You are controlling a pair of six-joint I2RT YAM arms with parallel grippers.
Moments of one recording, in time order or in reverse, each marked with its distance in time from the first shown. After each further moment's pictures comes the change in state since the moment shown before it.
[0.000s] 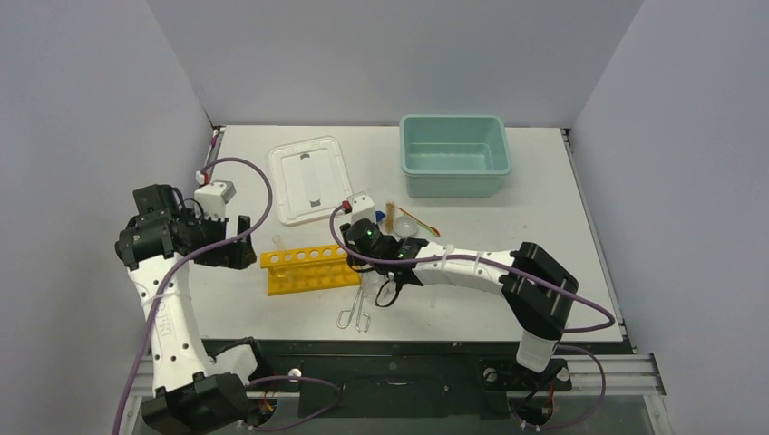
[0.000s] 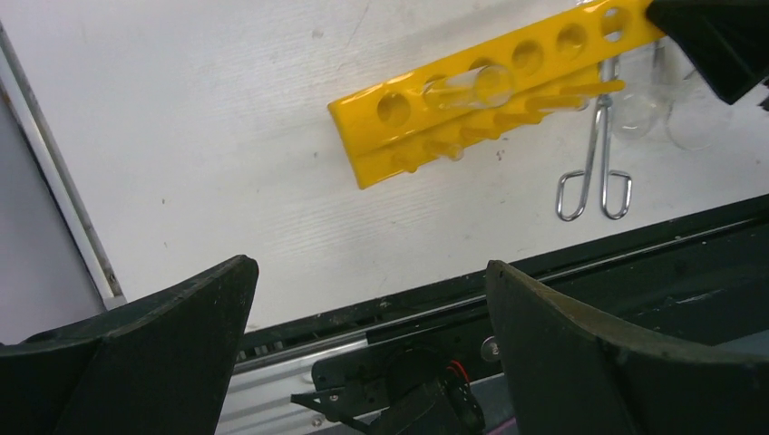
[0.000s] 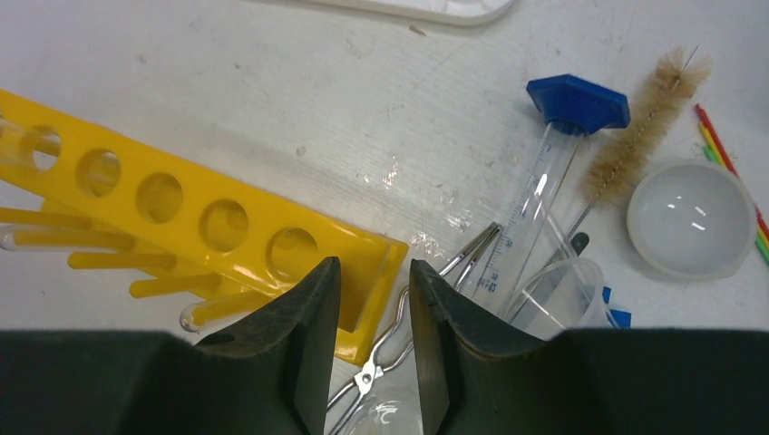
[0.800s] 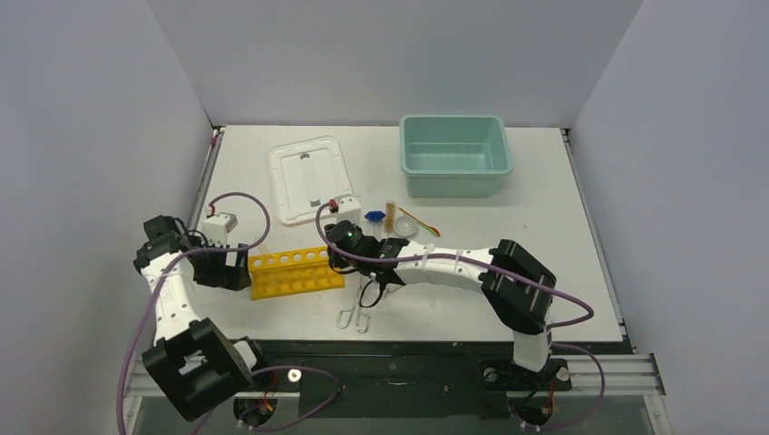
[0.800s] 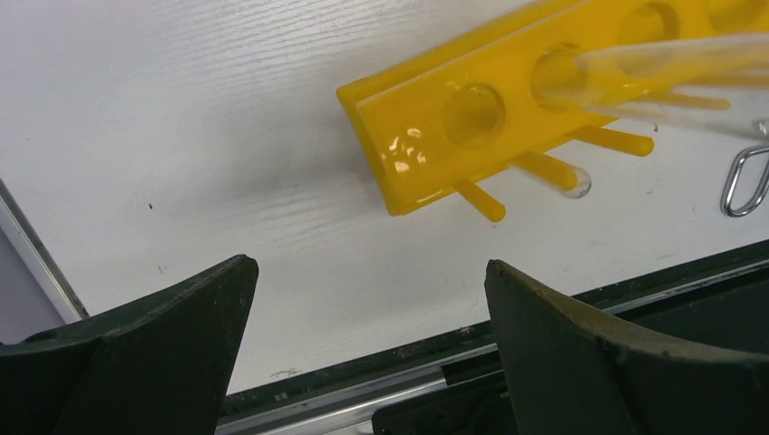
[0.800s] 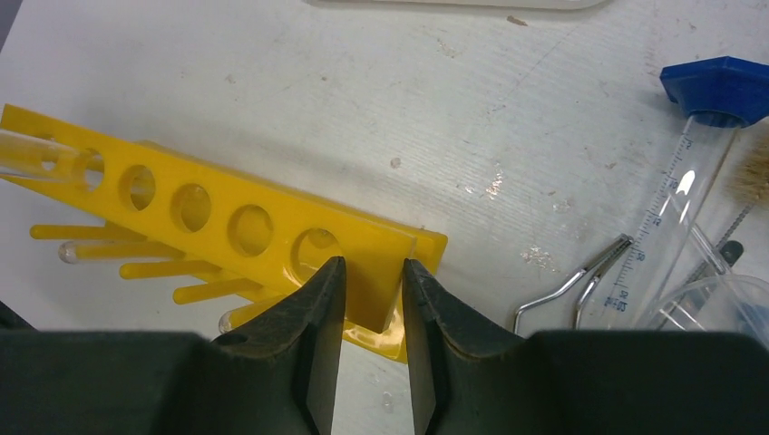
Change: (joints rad) left arm 0.217 0.091 -0.410 0.279 0.001 0.277; right arm 0.042 0.117 0.121 -0.040 -0.052 0.164
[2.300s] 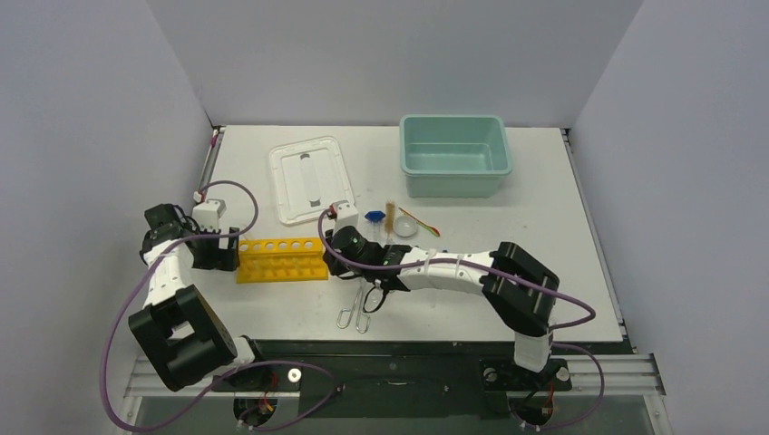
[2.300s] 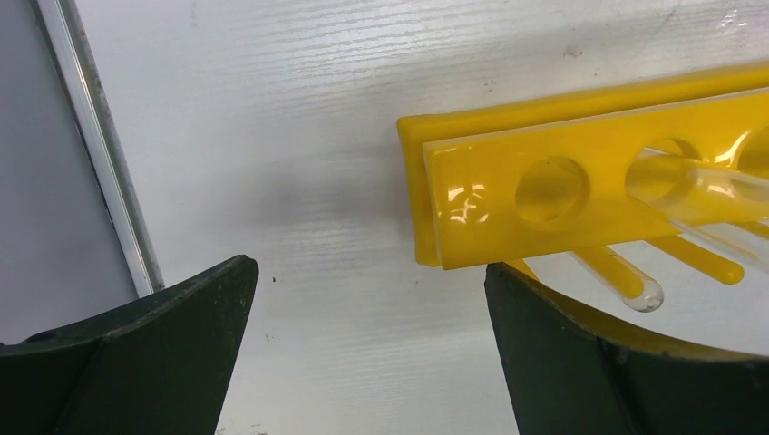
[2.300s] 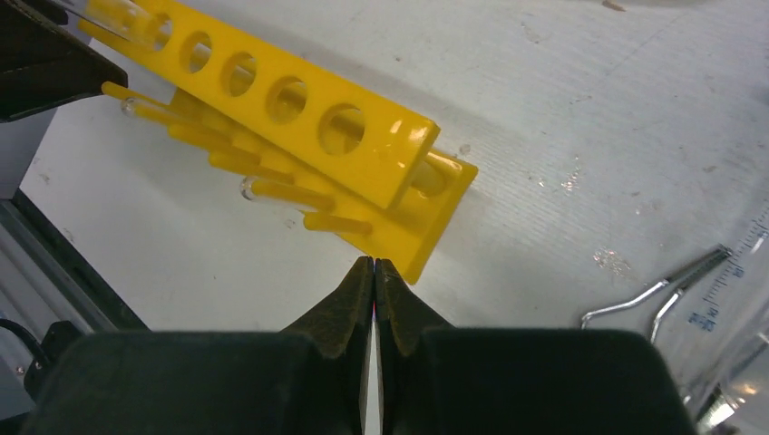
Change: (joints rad) left arm -0.021 0.194 -0.019 0.383 -0.114 -0.130; right arm 0.017 -0.024 -0.066 0.119 -0.076 0.015
